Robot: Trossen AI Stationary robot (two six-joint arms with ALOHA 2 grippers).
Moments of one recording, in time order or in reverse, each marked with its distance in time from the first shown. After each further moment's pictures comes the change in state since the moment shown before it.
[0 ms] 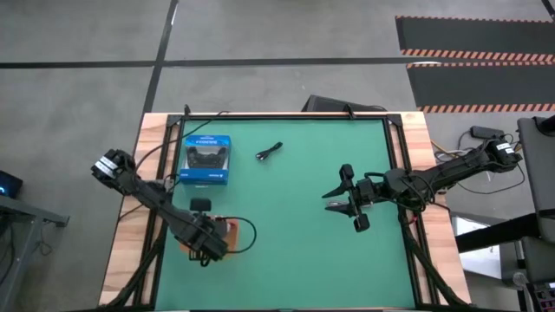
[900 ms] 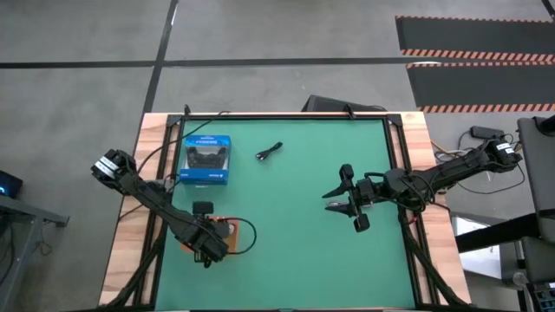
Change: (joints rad) left arm -0.007 0.000 -0.090 0.164 -0.021 -0.045; right arm 0.000 0.000 0.000 0.000 0.000 0.002
